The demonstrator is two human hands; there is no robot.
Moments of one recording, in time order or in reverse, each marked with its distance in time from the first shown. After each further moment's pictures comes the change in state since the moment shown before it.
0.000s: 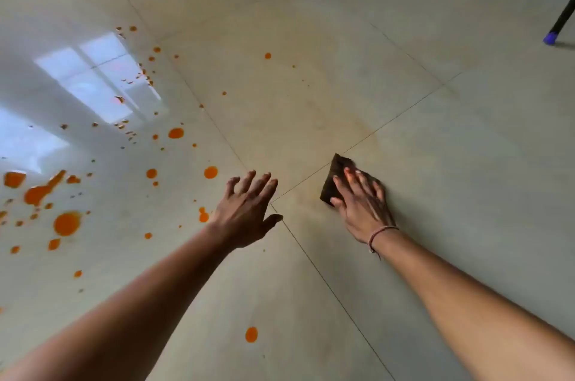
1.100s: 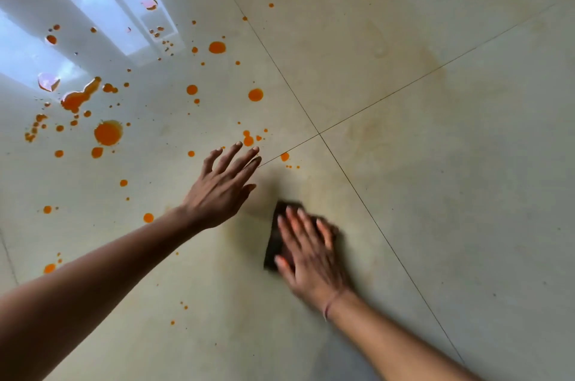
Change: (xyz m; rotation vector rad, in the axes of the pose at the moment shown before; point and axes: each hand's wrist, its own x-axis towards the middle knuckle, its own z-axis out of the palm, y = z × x) left_hand -0.119 -0.092 0.101 0.048 0.101 0.038; right_hand -0.164 -0.175 0.139 0.104 0.065 -0.310
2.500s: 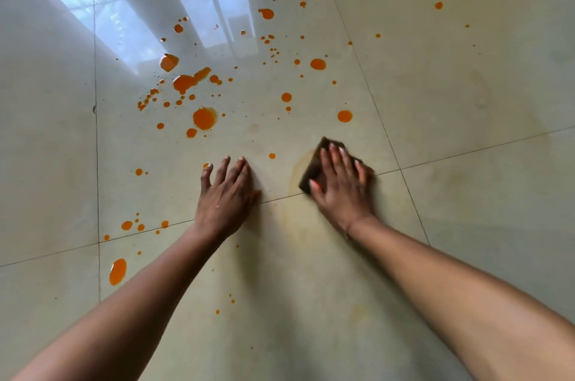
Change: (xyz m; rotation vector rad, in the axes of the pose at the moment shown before) left_hand -0.081 -0.052 0.025 -0.052 -0.009 -0.646; right_hand 0.179 -0.023 -0.014 -0.073 0.020 -0.082
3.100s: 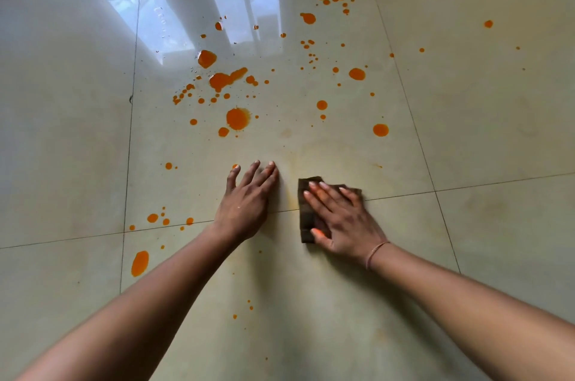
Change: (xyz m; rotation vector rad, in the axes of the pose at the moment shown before) left_hand -0.001 -0.016 -0.004 -0.129 -0.016 0.038; right_hand -0.016 -0.021 0.010 -0.088 -0.093 -0.569
